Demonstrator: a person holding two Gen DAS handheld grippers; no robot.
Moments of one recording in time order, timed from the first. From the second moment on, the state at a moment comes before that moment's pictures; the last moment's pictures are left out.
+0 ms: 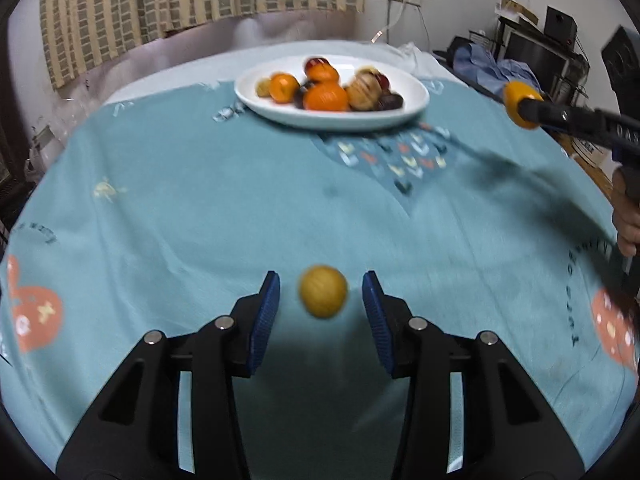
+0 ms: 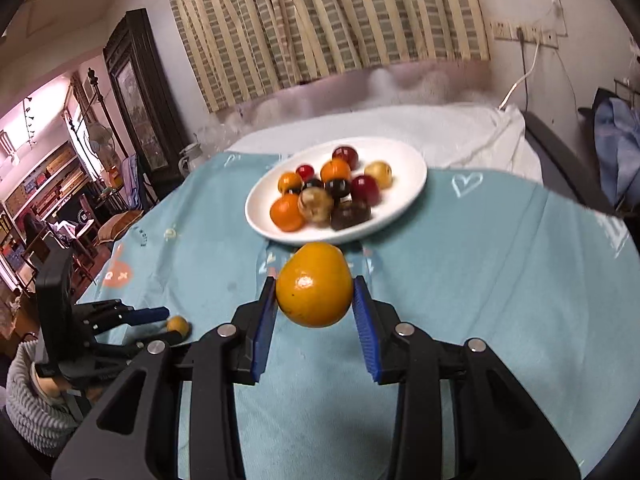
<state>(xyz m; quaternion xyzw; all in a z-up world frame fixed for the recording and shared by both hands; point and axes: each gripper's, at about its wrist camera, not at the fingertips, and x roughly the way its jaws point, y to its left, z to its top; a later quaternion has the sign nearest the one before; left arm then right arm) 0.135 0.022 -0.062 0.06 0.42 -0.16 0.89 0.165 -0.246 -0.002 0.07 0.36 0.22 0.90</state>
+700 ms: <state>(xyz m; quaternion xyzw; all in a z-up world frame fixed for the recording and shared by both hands) 0.263 0.010 0.091 0.06 0.32 -0.13 0.94 0.246 -0.233 0.105 0.03 0.31 0.20 0.93</state>
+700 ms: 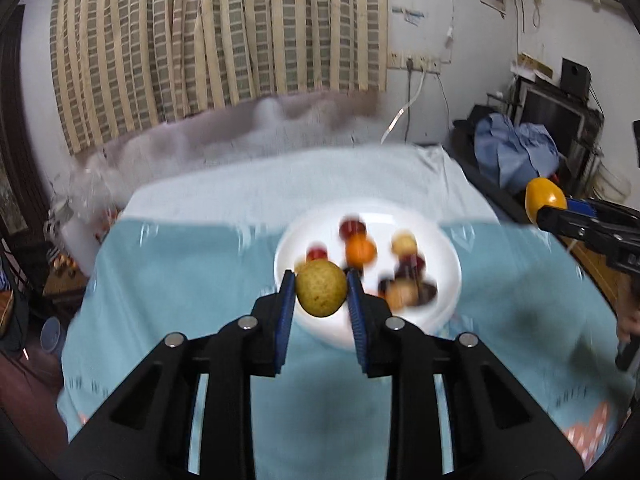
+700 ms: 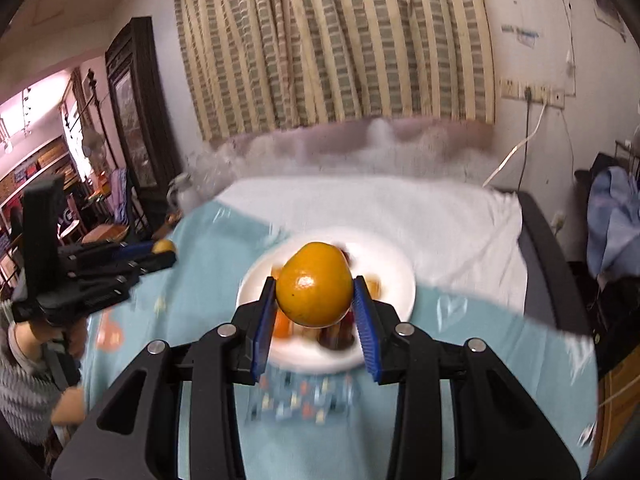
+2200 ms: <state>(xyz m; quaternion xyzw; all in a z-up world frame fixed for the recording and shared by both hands) 0.417 -0.030 0.019 0.05 0.40 -0.08 0.91 0.400 -0.190 0.033 -0.01 0.42 0.13 0.90</state>
